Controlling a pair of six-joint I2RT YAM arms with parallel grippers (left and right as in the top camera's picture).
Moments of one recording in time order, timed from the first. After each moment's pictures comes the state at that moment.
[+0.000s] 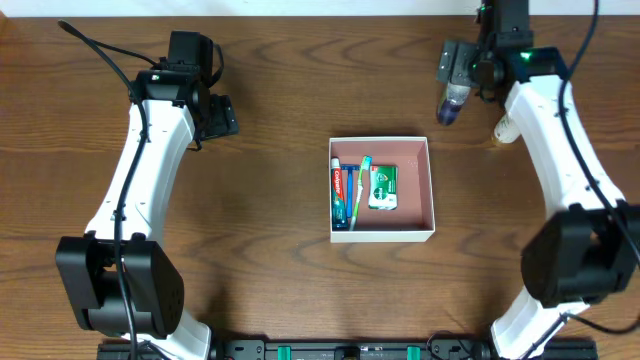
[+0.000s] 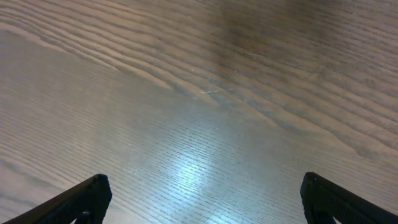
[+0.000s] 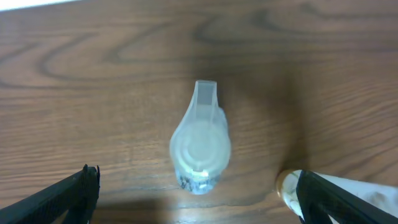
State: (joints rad) left arm -0.07 1.75 1.53 -1.05 -0.26 -0.33; right arm 0.10 1.91 1.71 -0.75 0.13 0.26
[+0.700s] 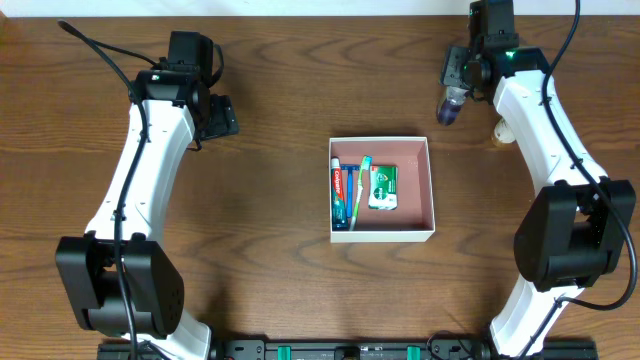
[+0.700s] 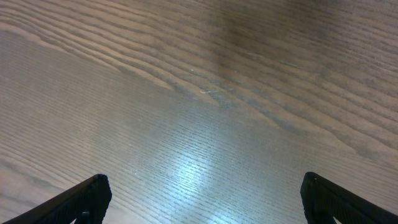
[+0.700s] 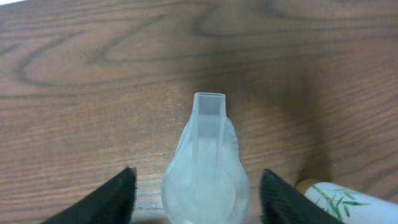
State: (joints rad) left arm -0.07 1.75 1.53 -1.05 -0.26 -0.33; right arm 0.10 1.98 1.71 -0.69 0.14 0.30
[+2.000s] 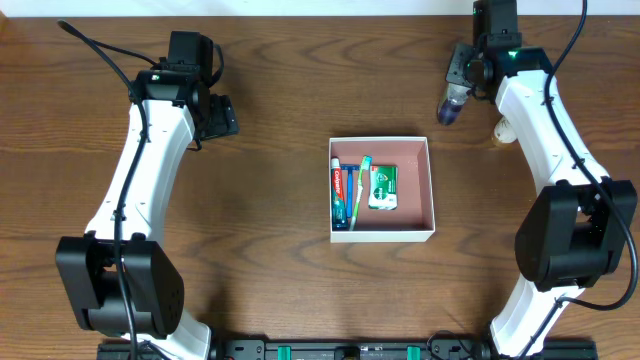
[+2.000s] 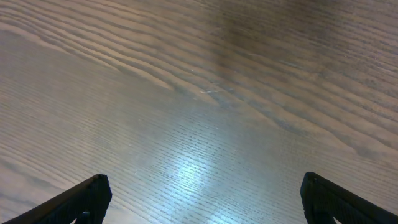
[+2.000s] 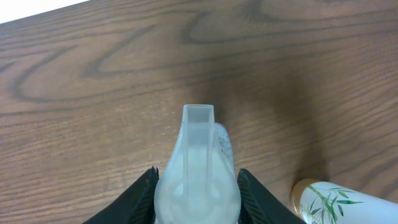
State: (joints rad) left arm -0.07 1.75 1.53 -1.05 -0.26 -0.33; right arm 0.09 1.98 1.71 -0.68 0.16 0.35
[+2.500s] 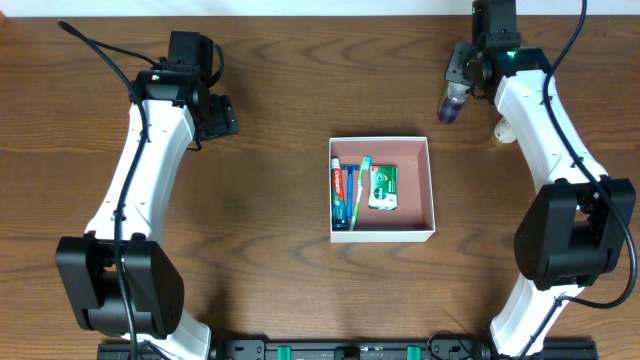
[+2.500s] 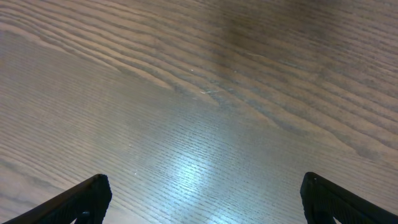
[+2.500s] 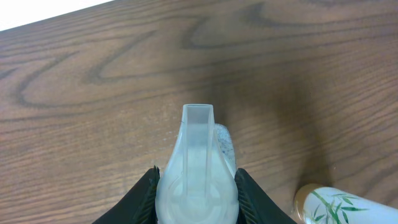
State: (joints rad) left arm -0.07 1.75 1.53 -1.05 -0.26 -0.33; right arm 0.09 1.99 1.71 -0.66 0.16 0.36
